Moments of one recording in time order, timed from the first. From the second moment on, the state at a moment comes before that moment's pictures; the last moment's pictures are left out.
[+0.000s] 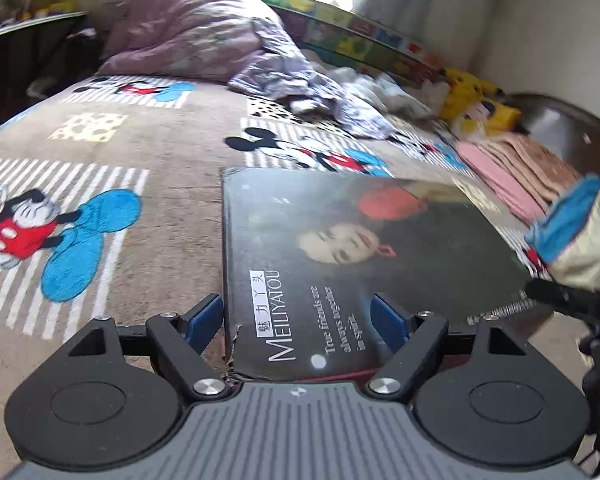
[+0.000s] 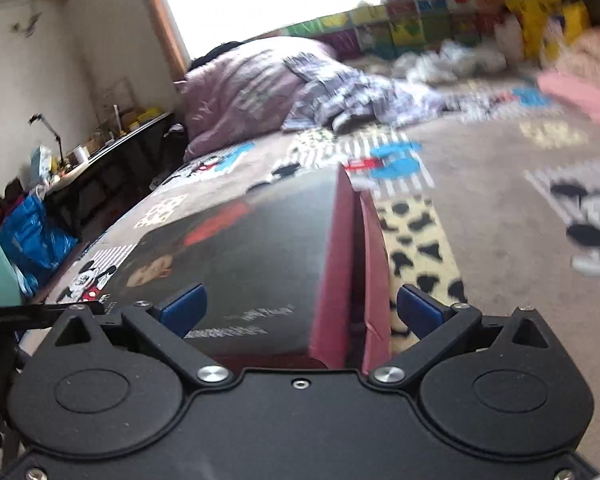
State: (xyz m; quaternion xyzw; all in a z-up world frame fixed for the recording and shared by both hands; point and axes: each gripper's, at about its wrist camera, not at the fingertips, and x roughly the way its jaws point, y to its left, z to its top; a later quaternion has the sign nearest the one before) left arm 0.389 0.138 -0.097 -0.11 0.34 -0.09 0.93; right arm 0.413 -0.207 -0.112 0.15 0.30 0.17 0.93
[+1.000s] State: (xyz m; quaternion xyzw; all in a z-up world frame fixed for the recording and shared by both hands) left arm 0.317 0.097 -0.084 -0.03 0.31 -0.06 0.95; right arm 0.356 -0.194 -0.096 0.04 0.31 0.15 0.94
